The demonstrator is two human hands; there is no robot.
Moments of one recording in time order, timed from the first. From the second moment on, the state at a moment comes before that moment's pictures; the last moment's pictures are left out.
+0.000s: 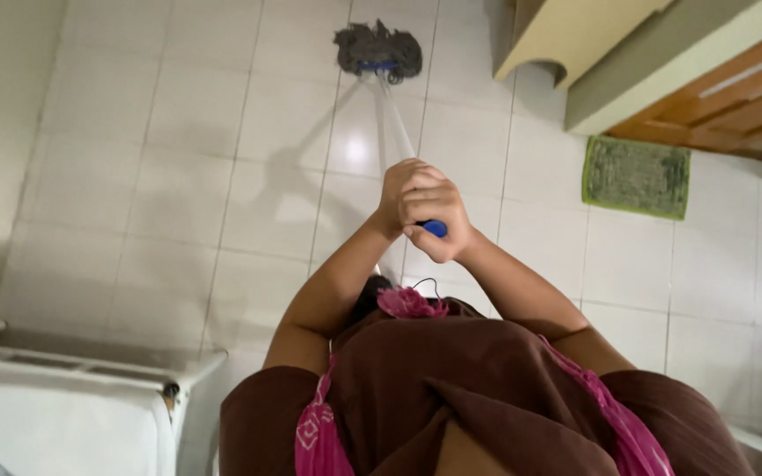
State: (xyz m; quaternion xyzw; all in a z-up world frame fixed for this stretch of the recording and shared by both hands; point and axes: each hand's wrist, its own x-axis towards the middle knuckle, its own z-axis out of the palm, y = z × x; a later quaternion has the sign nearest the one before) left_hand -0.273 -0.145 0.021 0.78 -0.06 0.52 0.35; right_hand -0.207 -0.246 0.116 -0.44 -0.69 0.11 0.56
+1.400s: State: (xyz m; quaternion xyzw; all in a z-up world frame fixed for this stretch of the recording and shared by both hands) left_hand 0.206 0.331 -0.066 0.83 -0.01 0.46 0.32; right_hand 0.293 0.237 0.019 -0.40 -0.71 0.10 0.58
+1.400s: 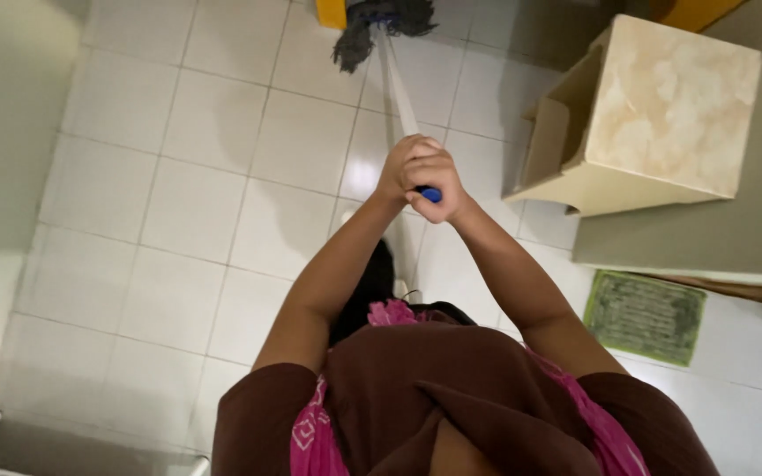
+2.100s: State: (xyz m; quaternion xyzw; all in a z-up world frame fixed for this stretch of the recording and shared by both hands) left_hand 0.380 0.632 -0.141 0.90 0.08 0.22 0.37; right_hand 0.471 0.516 -0.074 -0.49 -0.70 0.11 0.50
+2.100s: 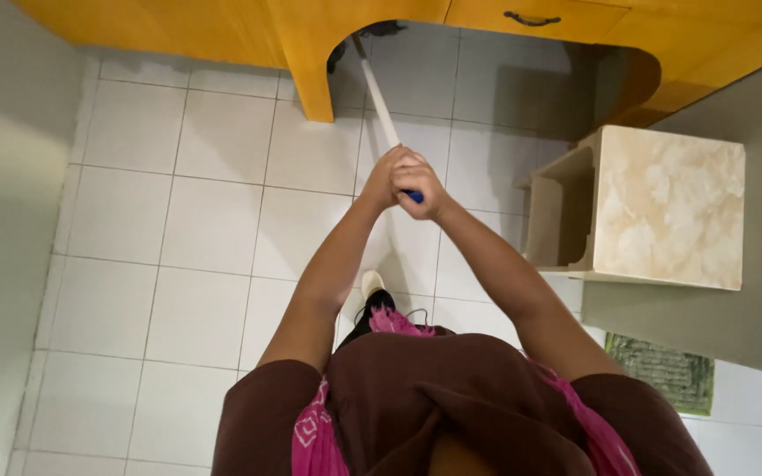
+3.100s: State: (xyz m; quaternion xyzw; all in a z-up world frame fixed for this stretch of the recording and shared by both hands) left_hand 0.239 0.301 -0.076 0.80 -0.04 0.46 0.37; right_hand 0.296 0.191 0.013 -0.60 -0.62 0.15 0.49
